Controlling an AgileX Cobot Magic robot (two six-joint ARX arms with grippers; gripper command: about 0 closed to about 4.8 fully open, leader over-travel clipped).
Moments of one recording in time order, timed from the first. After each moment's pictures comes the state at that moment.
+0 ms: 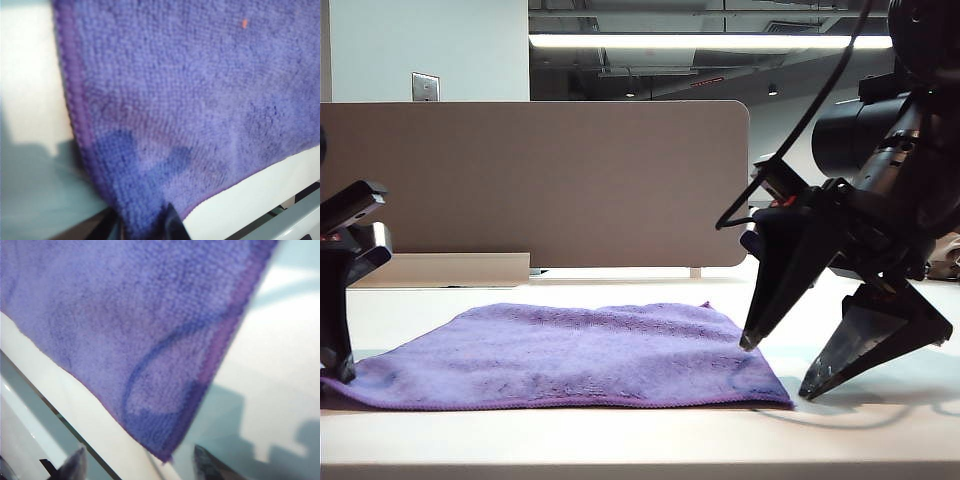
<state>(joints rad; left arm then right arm) -0.11 1.49 0.73 -0.71 0.51 -0.11 0.40 1.66 0.92 -0.66 -0.67 0.16</state>
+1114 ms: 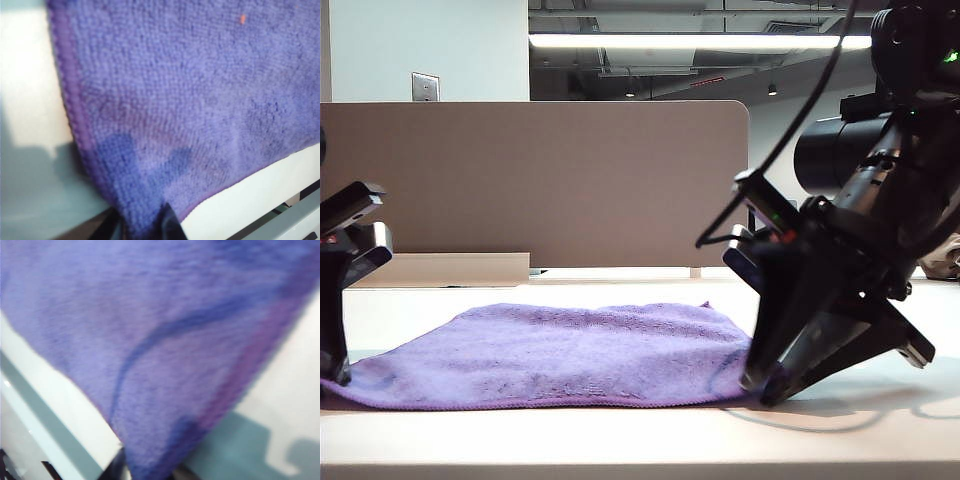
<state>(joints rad) -0.11 1.49 0.73 -0.72 0.51 -0.08 0.43 1.71 0.92 -0.62 -0.71 0.19</state>
